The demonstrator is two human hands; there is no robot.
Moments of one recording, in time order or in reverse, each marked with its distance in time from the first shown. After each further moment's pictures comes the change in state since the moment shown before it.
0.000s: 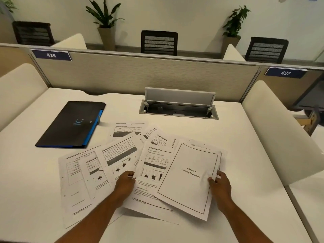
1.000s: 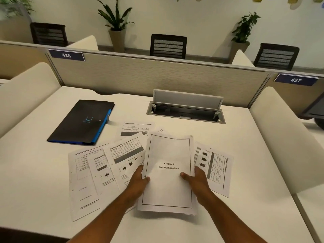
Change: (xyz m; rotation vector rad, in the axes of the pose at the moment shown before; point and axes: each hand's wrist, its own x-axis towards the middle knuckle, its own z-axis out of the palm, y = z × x) left_hand -0.033 0.017 0.011 -0.158 -0.078 0.164; right_hand -0.032 -0.044 0.070 0.047 -0.394 -0.102
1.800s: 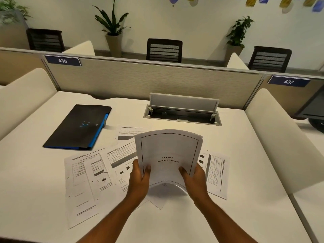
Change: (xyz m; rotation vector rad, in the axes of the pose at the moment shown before) left_hand -0.012 0.032 0.017 -0.057 0.187 0.316; right_hand -0.034 -0.040 0.007 0.072 0.140 -0.284
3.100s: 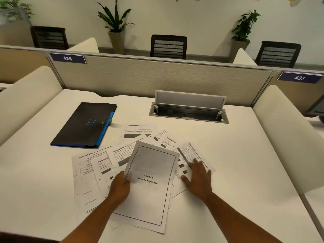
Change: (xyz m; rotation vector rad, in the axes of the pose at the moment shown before) left_hand 0.021 -0.062 -0.082 0.367 -0.024 -0.238; right_hand 0.050 0.094 0.009 -1.013 -0.254 -0.122
